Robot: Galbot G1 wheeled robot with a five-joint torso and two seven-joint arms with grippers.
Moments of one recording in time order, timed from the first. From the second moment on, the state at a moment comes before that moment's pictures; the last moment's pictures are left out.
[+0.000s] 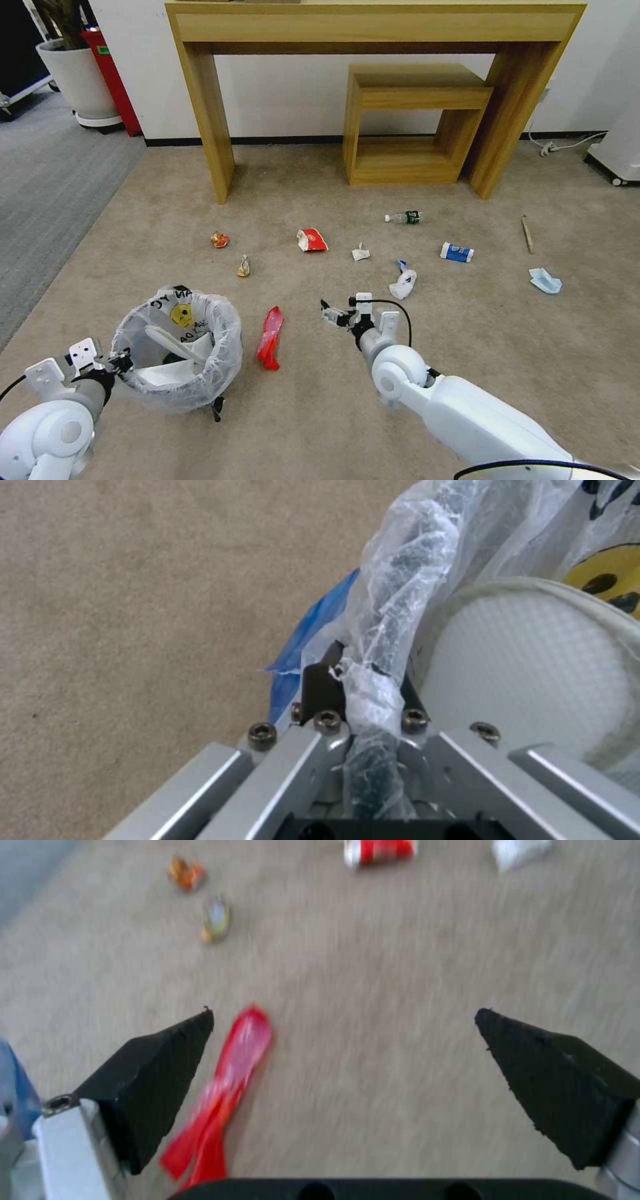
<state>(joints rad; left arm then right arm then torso) 1.52 -1.19 -0.90 -2.06 -0.96 0.66 -0.45 -0.72 1.05 -0.46 1.66 1.11 -0.11 0.61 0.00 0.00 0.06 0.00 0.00</state>
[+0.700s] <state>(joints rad) 1.56 -1.23 -0.93 -2.12 -0.95 0.65 -0.44 -0.64 1.42 -0.61 1.26 1.19 -0.16 0.76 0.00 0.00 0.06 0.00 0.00</state>
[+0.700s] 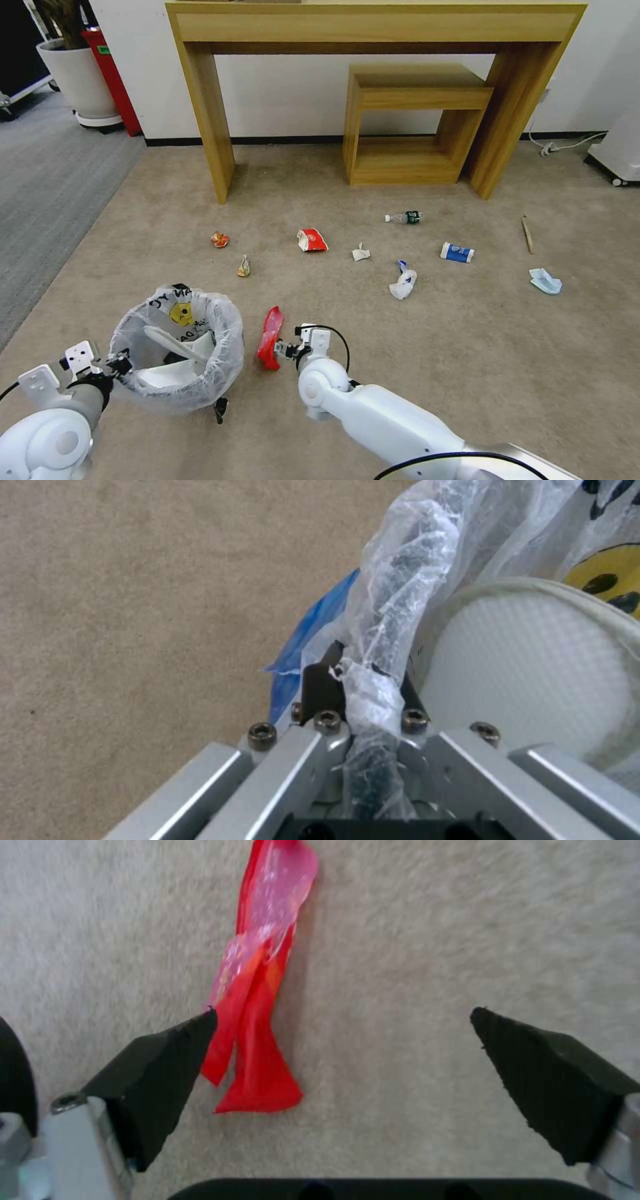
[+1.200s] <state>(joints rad) 1.56 -1.23 -0.92 -2.16 -0.96 0.65 -0.44 -0.58 1.55 -0.67 1.01 1.15 -0.13 0.66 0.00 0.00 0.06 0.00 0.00</state>
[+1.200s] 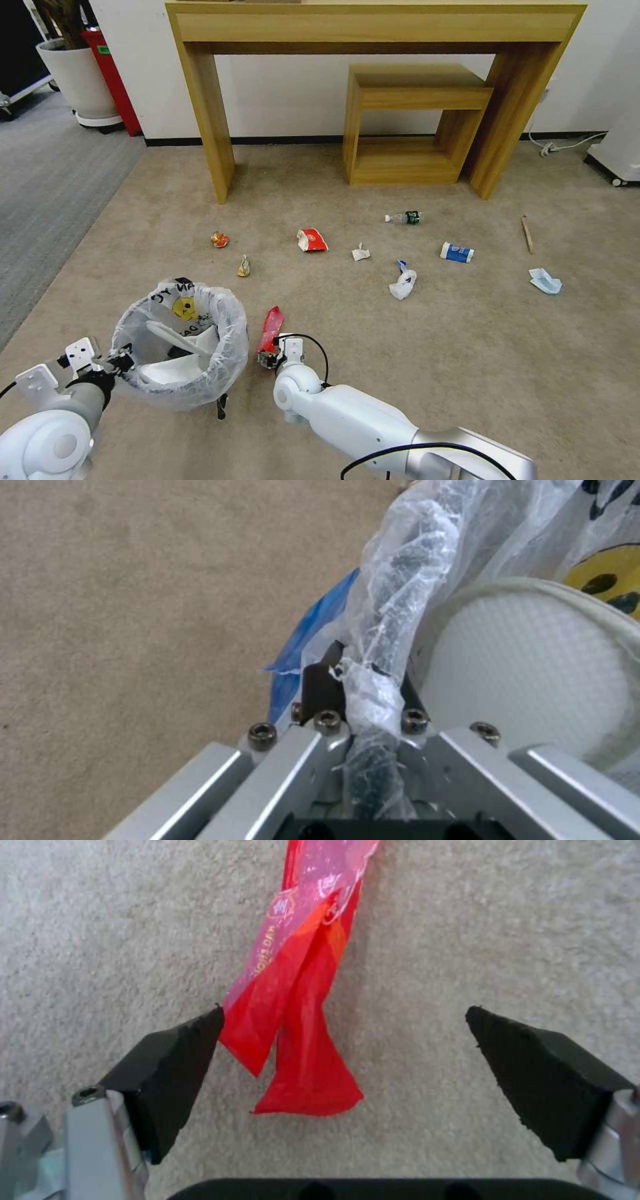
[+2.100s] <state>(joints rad) 1.60 -1.25 -0.92 -2.23 -0.95 0.64 -0.43 -0.58 1.61 -0.67 0.84 1.05 -0.09 0.52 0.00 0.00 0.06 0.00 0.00</state>
